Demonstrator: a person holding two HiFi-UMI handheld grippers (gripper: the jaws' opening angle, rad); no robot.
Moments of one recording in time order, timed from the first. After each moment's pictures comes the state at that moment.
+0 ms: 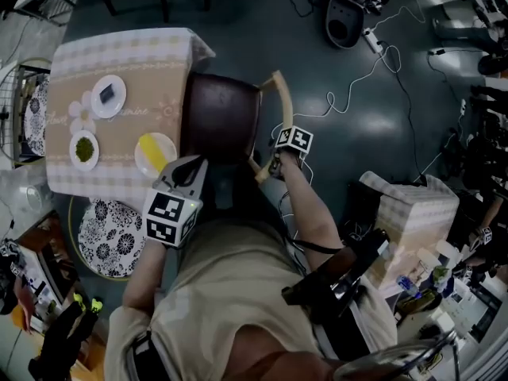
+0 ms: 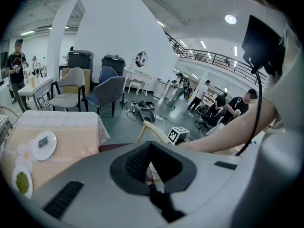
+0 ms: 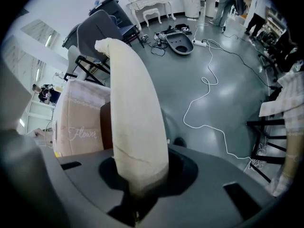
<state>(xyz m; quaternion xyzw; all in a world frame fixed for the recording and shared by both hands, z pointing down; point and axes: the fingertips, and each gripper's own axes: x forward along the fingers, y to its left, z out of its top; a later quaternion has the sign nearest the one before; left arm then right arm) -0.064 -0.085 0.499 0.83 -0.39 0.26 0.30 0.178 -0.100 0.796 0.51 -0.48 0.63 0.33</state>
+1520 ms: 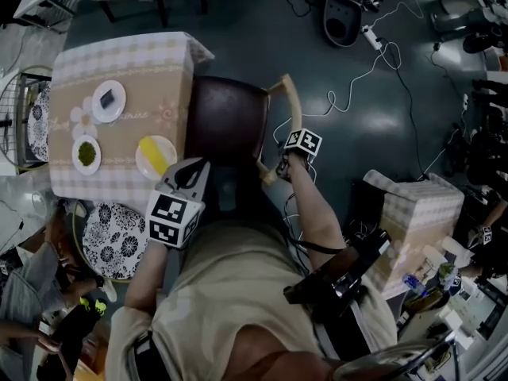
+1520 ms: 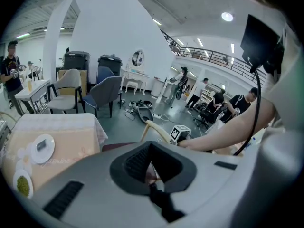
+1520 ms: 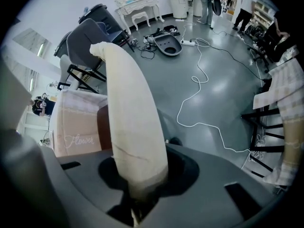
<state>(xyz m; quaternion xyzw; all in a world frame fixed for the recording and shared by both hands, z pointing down) -0.051 -0.080 0.498 0.84 -0.38 0.27 0.29 0.216 -0.090 0.796 0.54 -0.45 0.64 0.30</state>
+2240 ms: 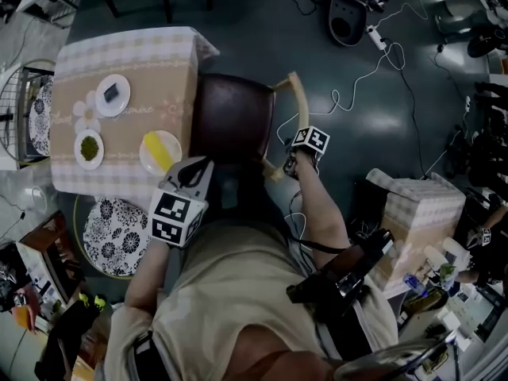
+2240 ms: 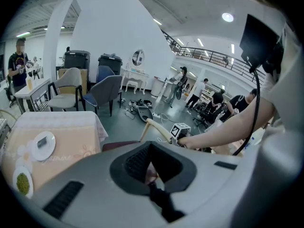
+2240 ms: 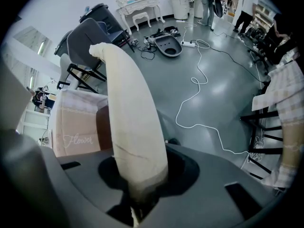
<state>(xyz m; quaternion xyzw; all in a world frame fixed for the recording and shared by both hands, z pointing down) -0.059 -0.072 0.502 0.84 -0.37 0.27 0.29 0.223 -0.090 0.794 0.55 -0.45 0.64 0.31</state>
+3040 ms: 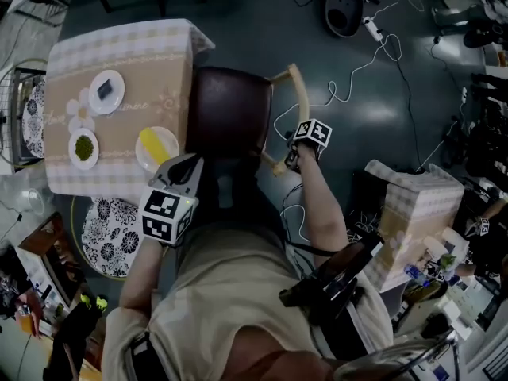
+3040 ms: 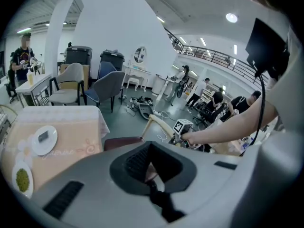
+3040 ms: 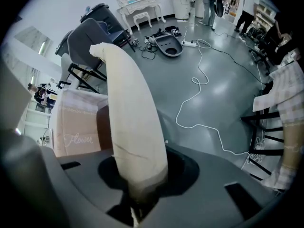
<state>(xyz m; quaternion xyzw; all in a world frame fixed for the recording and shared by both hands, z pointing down) -0.085 -0.067 0.520 0.83 -0.37 0.28 0.31 0.225 -0.089 0.802 0.54 -0.45 0.64 0.30</state>
